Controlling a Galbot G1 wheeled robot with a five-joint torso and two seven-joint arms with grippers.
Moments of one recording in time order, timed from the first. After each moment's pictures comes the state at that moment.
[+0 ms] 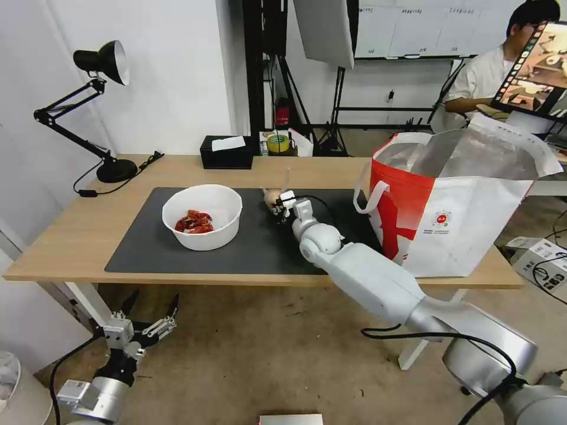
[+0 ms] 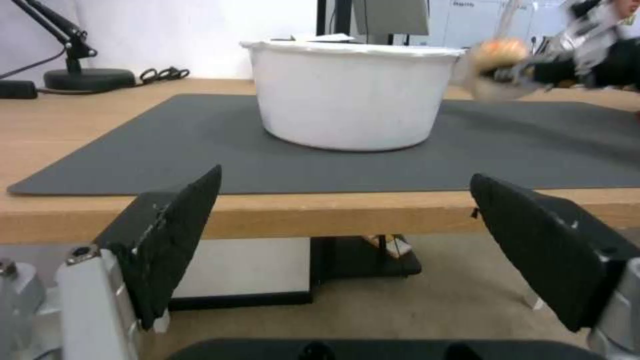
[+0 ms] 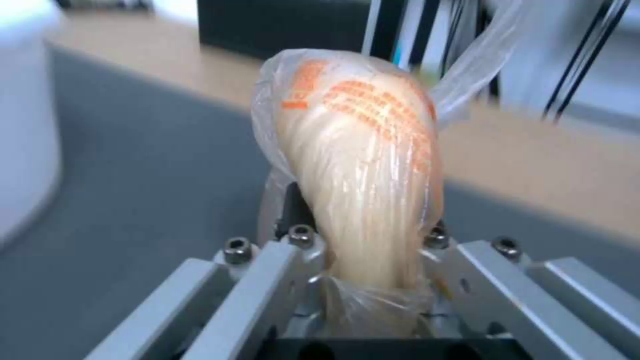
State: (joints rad) left arm 1.77 -1.16 -0.70 -1.99 -0.47 -0.29 0.13; right arm -0.30 1.24 -0.48 1.22 0.67 -0.09 0.28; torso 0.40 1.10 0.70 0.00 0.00
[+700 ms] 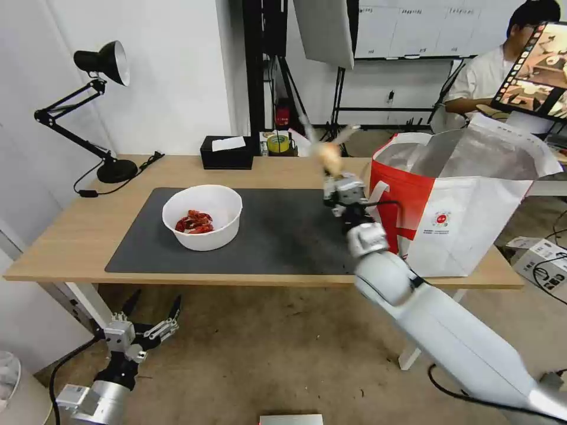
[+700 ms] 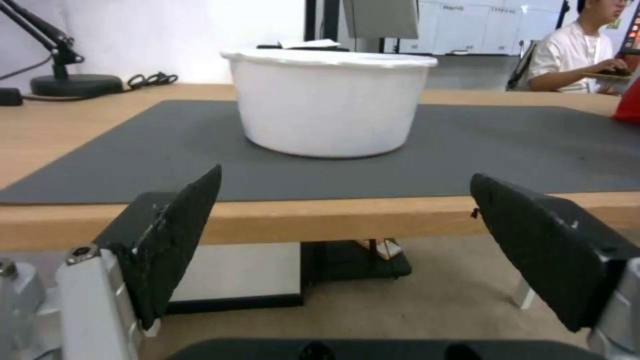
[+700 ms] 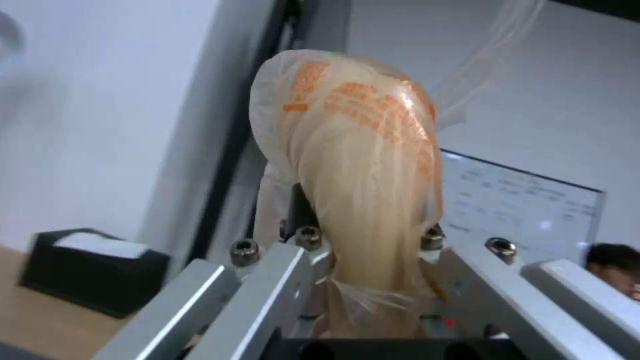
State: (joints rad) left arm 1.80 -1.18 -0.69 -2.03 -0.45 -0.29 0.13; right arm -0.77 0.90 -0.04 1.94 0.21 0.02 0.56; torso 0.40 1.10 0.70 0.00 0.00
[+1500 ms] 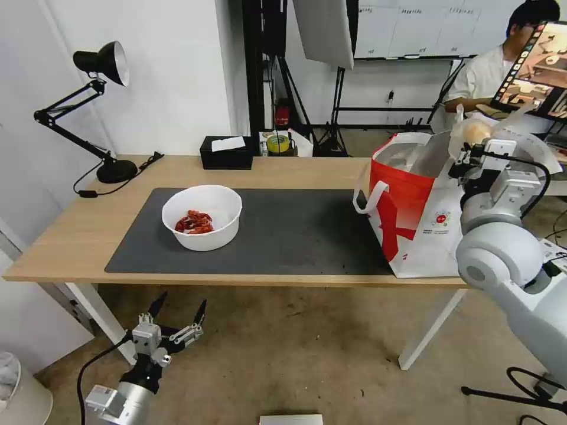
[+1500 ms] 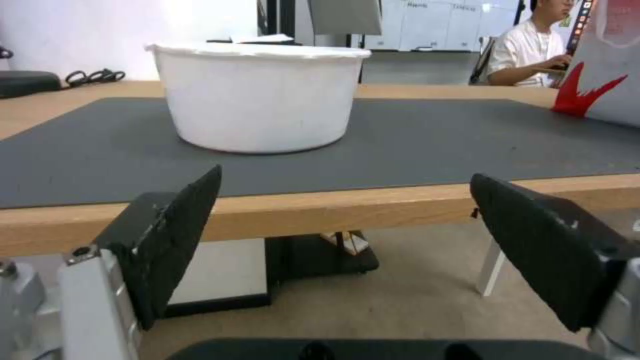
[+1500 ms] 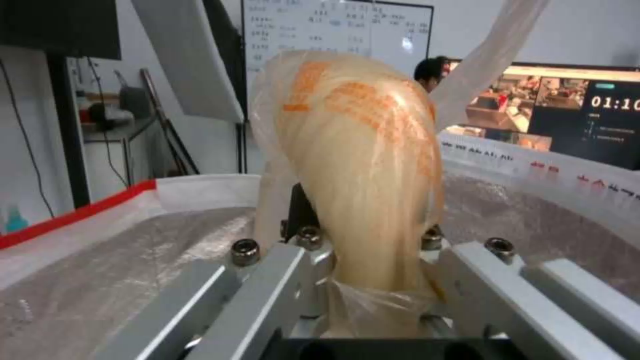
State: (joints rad) left arm 1.79 -1.17 -0.60 -2.05 -0.39 -0.28 0.13; right arm -0.78 0.65 0.21 2.06 0.88 -0.29 0.88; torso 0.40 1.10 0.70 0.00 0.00
